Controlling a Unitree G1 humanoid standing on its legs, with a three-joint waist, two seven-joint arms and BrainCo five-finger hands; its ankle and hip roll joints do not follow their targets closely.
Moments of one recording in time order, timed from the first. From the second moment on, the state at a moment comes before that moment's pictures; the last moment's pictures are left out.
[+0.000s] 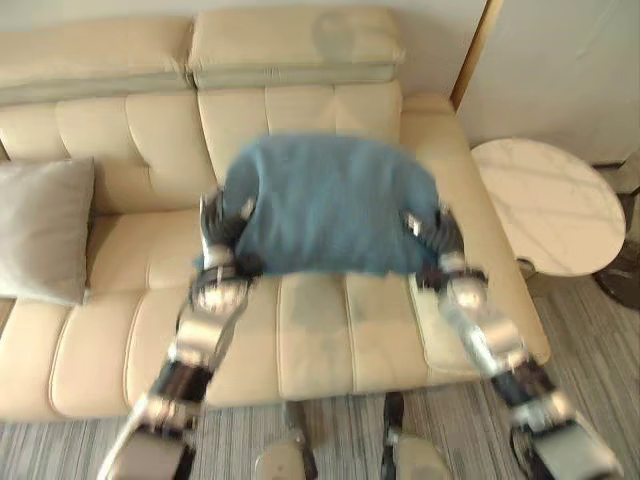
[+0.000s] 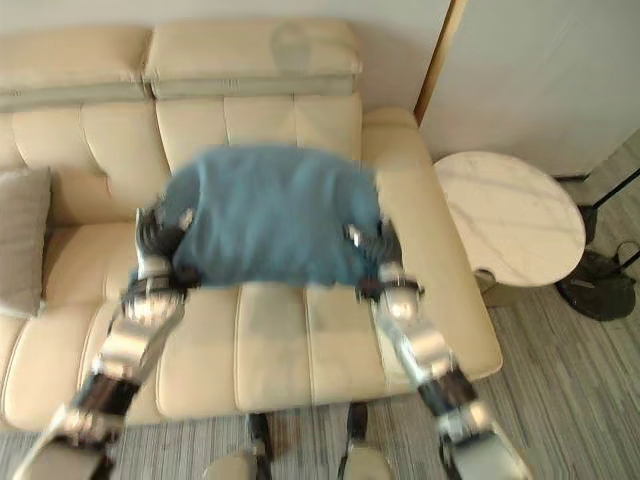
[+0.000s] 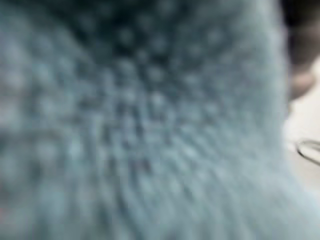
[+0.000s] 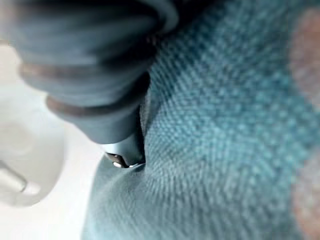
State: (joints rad) left arm -0.81 0.52 -0.26 0.34 -0.19 -0.06 0.61; right arm -0.85 -0.38 0.32 0.30 0.37 -0.06 -0.44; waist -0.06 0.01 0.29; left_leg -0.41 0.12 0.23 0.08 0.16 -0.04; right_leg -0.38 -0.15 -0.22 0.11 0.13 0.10
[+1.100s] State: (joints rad) left arm -1.43 0.59 -0.53 1.06 -0.50 -0.07 0.33; right arm -1.39 -0.46 0.58 1.08 0.44 0.01 -0.37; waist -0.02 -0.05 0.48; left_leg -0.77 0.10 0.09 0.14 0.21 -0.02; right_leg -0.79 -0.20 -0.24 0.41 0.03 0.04
